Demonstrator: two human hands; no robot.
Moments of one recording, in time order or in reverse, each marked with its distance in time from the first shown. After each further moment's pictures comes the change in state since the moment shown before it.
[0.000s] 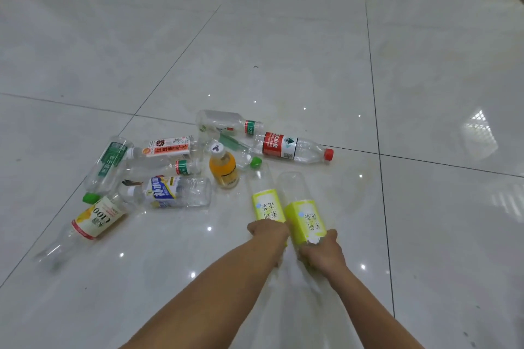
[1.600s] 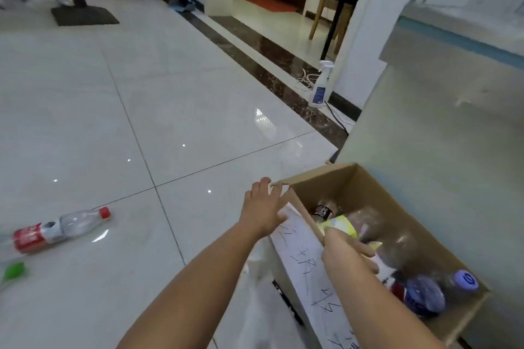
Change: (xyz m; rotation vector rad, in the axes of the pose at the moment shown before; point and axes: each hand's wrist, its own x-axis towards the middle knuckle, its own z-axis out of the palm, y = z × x) left_hand -0.297 -0.023 0.265 1.367 -0.299 1.657; right_hand -0.062 0.307 -0.338 1.102 1.137 0.475
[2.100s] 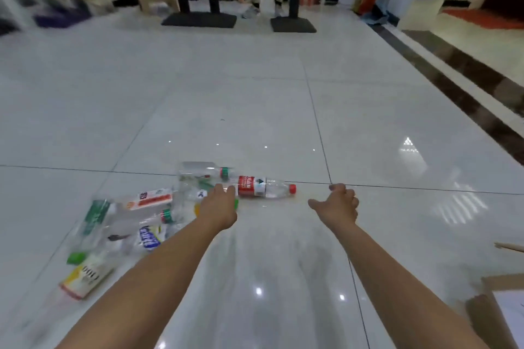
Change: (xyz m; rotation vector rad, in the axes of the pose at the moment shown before) left_hand -0.259 -0.377 -0.064 0.021 -0.009 -0.878; right_hand -0.443 0.011 0.171 -0.856 -0.759 -0.928
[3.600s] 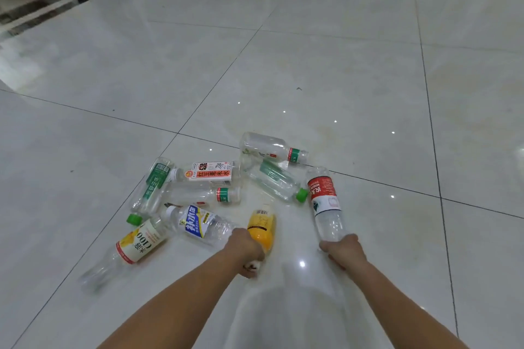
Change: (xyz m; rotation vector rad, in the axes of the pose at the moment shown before) left_hand 0.017 -0.072 0.096 -0.913 -0.332 -0.806; right_hand 0.052 0.025 0.198 0.000 -0.564 0.250
